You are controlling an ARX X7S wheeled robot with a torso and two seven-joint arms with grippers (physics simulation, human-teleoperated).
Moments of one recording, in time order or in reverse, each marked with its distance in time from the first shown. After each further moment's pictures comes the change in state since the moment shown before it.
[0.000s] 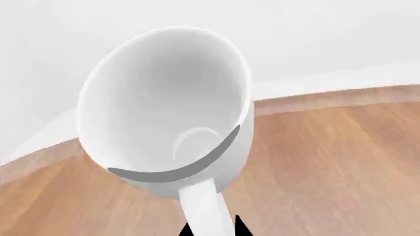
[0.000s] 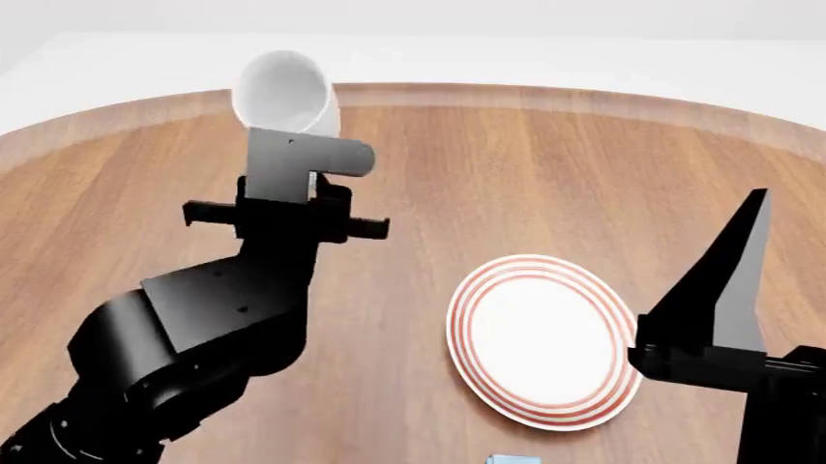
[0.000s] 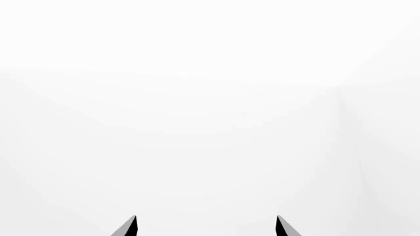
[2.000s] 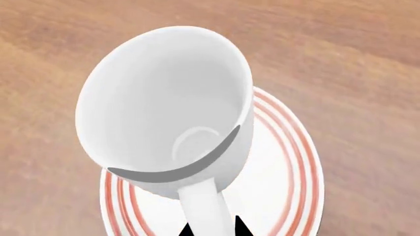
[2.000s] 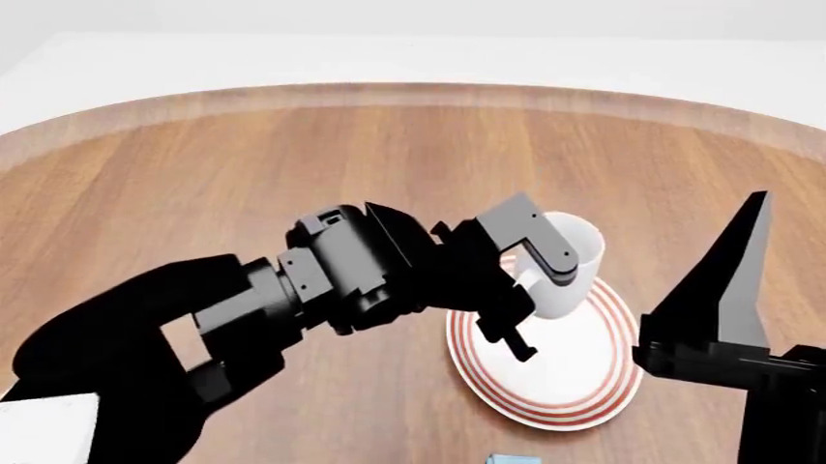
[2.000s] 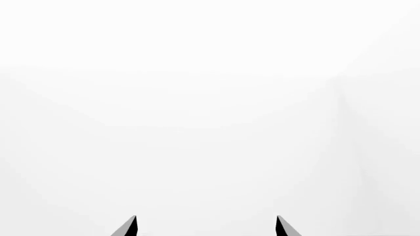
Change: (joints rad) left arm -0.504 0.347 0.858 -0.813 -0.194 0.219 1.110; right arm -0.006 0.025 -0.005 0.021 0.045 -0.012 0.023
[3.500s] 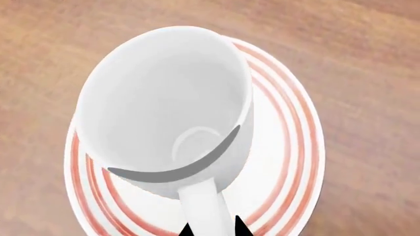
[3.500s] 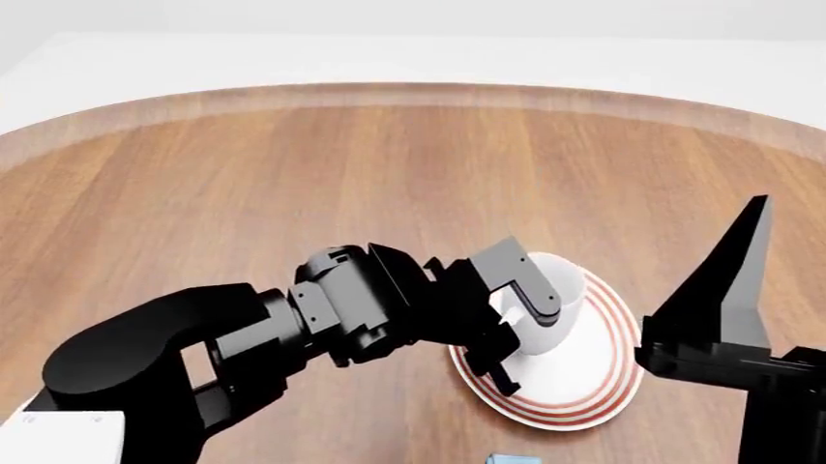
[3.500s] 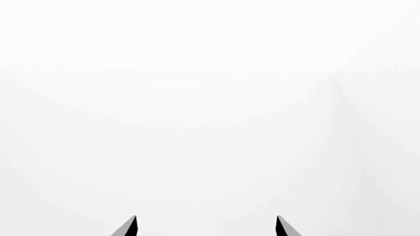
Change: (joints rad) left arm 0.066 0.005 0.135 -0.049 -0.019 0.089 0.012; right arm -0.008 0.014 -0.003 0.021 0.014 -0.025 0.015
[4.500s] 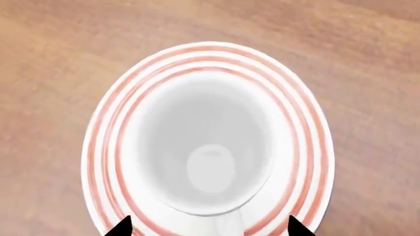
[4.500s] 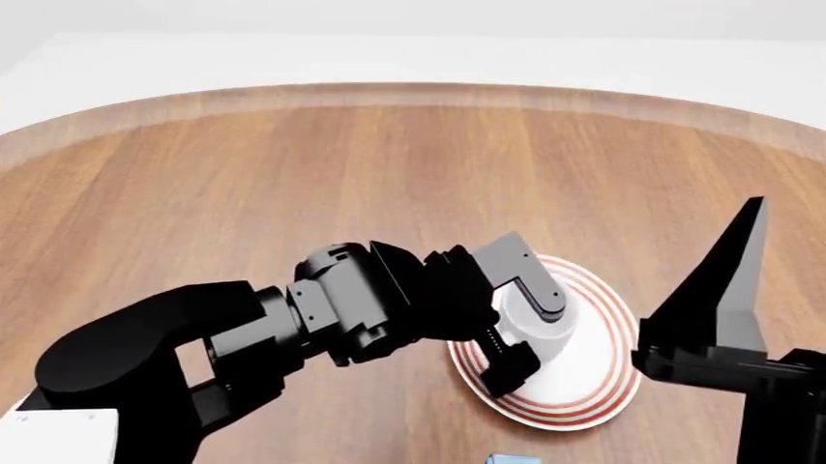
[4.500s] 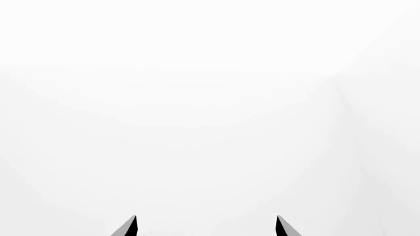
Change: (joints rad) left arm -0.008 -0.009 -0.016 0.042 -0.008 -0.015 -0.069; right arm -0.003 0.010 -0.011 -0.010 -0.012 0.003 0.009
